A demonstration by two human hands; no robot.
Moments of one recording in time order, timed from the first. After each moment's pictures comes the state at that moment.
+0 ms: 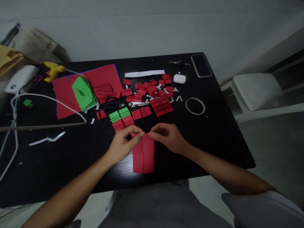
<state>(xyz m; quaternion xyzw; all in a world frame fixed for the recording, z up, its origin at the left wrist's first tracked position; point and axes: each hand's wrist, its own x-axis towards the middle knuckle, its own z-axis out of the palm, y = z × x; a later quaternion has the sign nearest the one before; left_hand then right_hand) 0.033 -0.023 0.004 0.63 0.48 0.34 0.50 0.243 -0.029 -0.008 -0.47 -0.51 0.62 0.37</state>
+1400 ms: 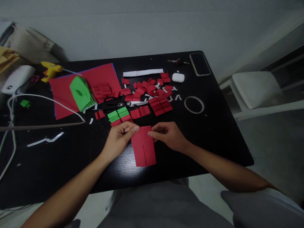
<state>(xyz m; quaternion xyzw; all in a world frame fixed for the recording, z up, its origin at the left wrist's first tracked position) 0.027 -0.017 0.002 0.51 0.52 0.35 0.59 0.244 -0.027 -0.007 -0.47 -0.42 0.68 0.37</state>
